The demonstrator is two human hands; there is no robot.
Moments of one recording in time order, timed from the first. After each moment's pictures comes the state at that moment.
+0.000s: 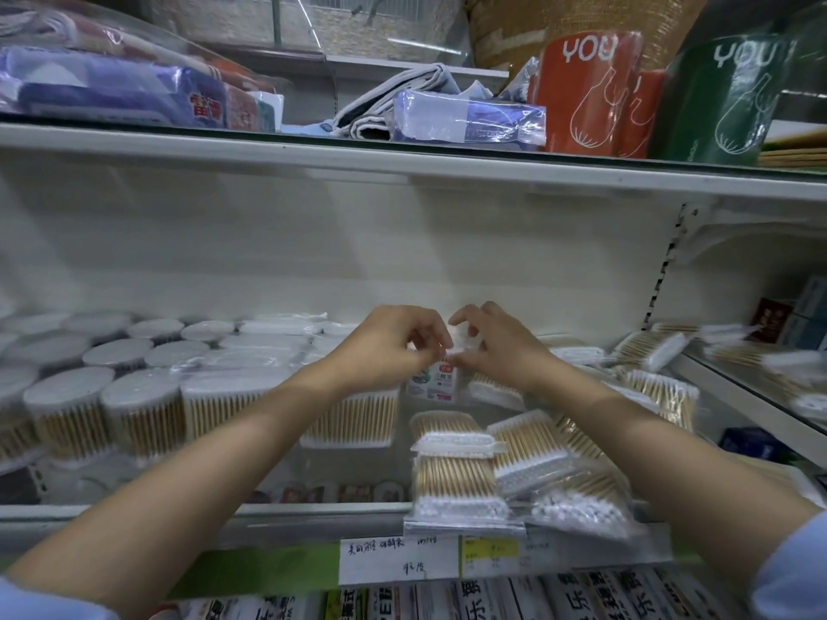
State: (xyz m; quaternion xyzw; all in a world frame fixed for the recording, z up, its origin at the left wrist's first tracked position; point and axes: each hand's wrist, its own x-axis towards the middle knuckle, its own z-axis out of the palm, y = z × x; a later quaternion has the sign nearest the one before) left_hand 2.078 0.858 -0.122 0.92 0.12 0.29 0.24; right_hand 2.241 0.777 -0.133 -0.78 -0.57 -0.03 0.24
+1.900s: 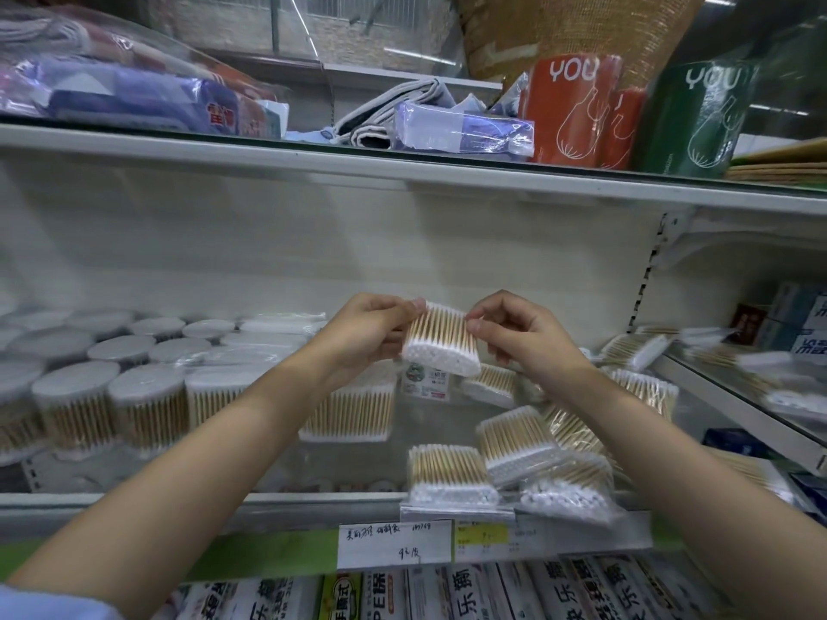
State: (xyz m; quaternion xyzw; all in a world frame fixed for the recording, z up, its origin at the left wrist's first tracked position) left_hand 2.070 0.855 -0.115 0.70 0.15 0.30 0.63; right_hand 2.218 0.727 -0.120 -0.60 -0.53 0.14 0.58
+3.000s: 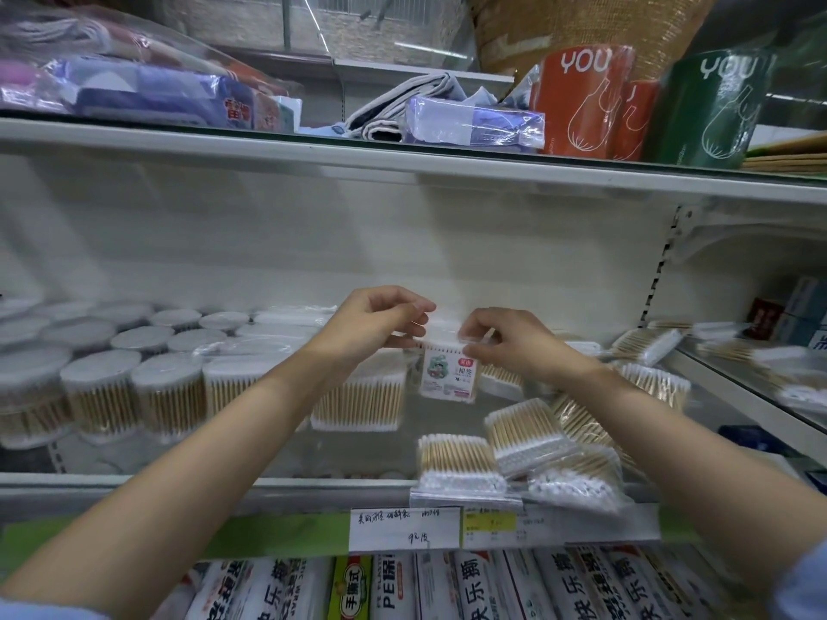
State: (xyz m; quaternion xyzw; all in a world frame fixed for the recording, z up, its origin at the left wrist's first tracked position) left_hand 2.053 0.851 -0.117 0.75 0.17 0.34 0.55; right_hand 2.233 0.751 -0.125 -0.75 -0.60 -0.01 0.27
